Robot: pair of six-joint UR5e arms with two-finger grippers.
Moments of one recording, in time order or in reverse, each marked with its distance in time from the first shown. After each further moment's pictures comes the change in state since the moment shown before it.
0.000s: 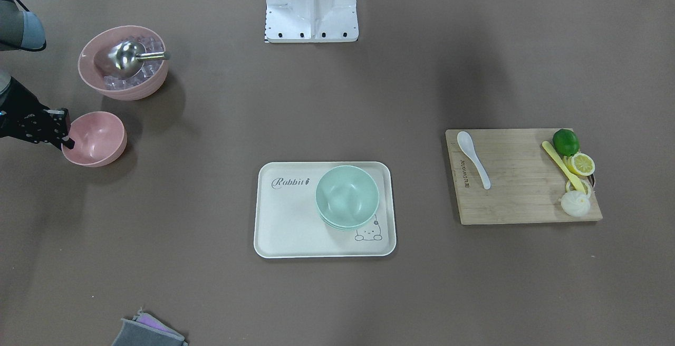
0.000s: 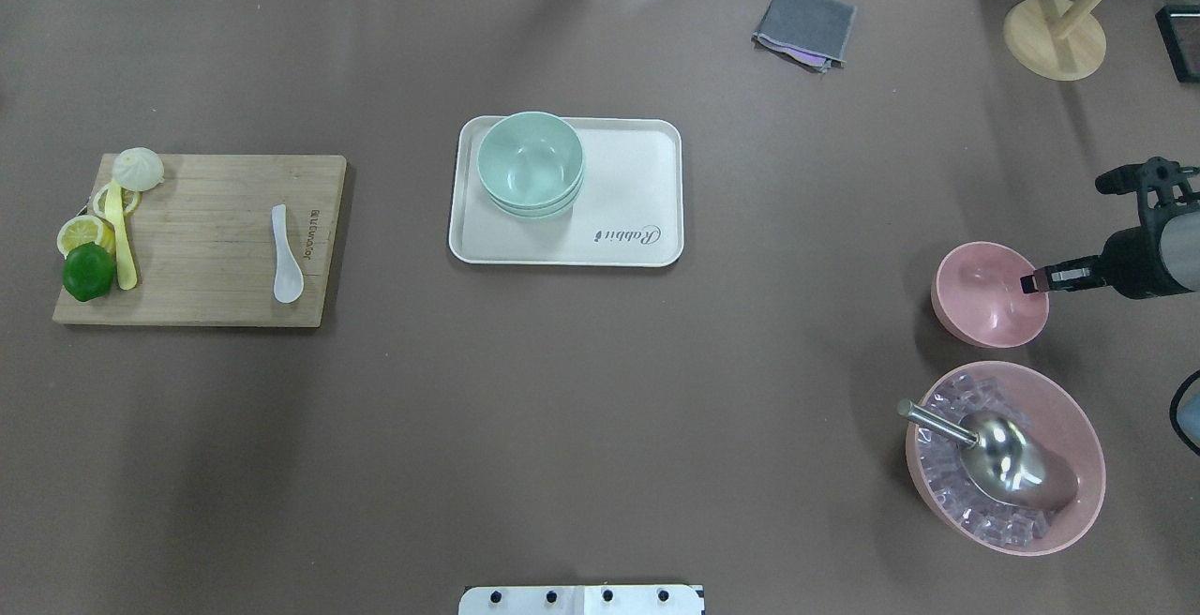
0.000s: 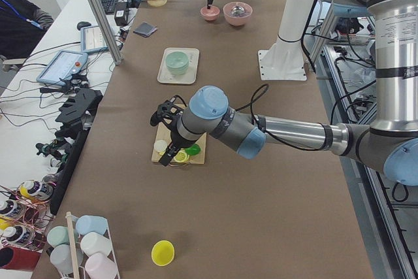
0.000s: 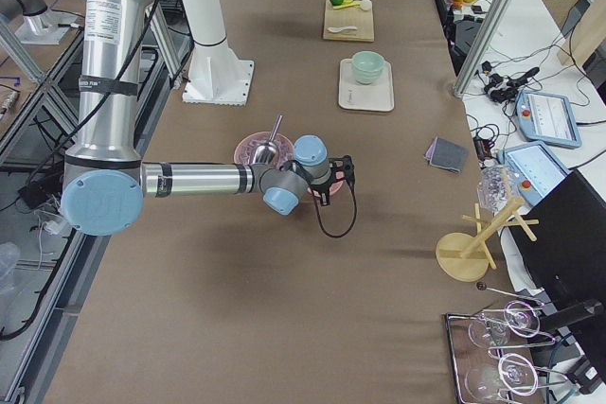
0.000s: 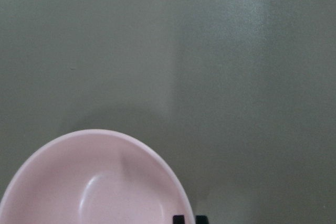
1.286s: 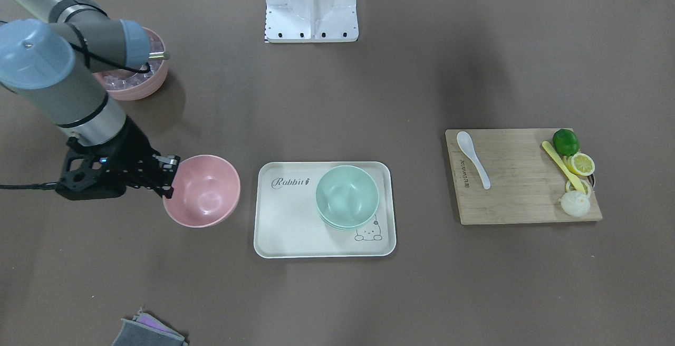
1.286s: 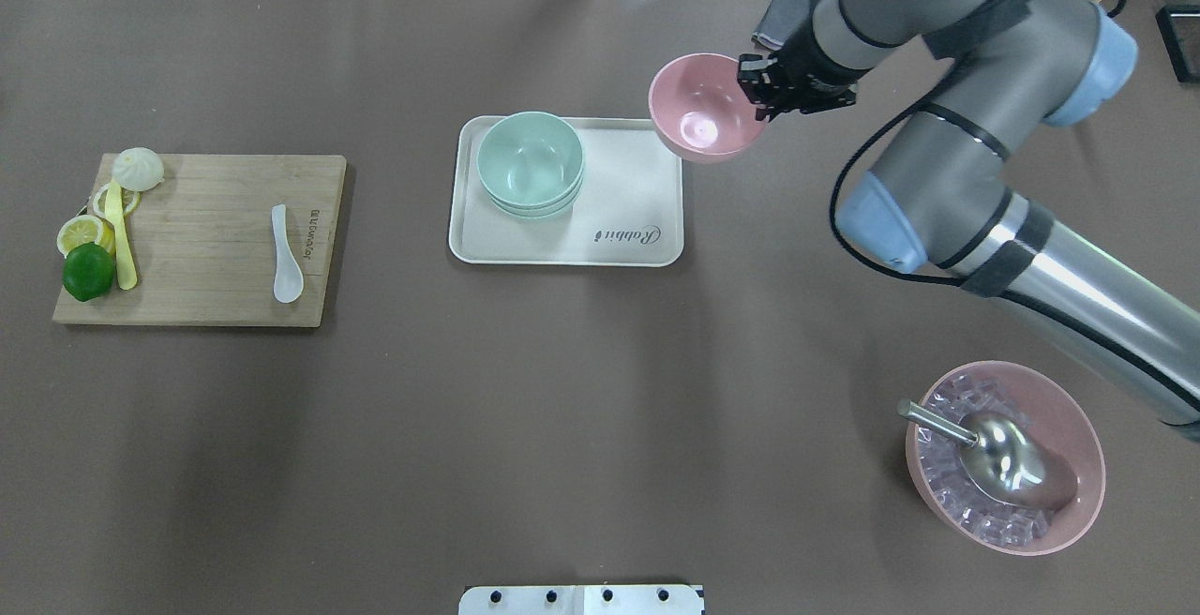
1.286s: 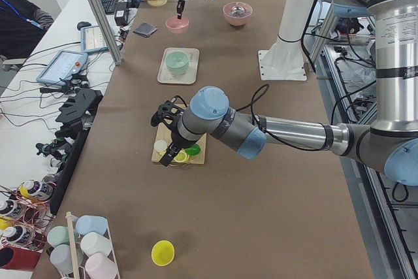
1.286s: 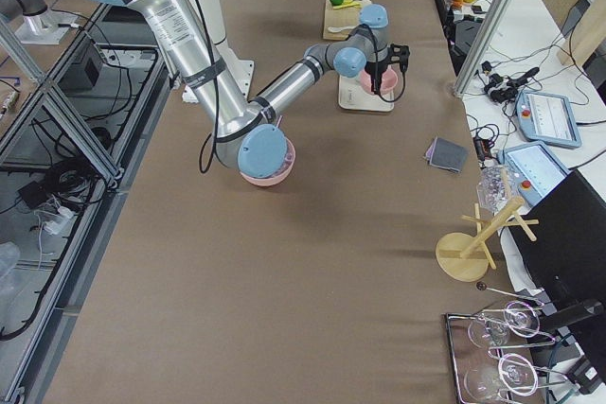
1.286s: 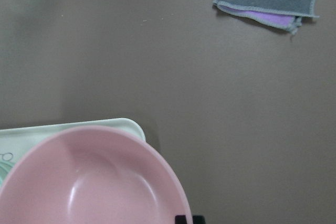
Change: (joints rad) left arm 0.000 0.002 -0.002 -0.001 0.000 -0.001; right arm -0.112 0.796 -0.010 -0.795 -0.151 0.363
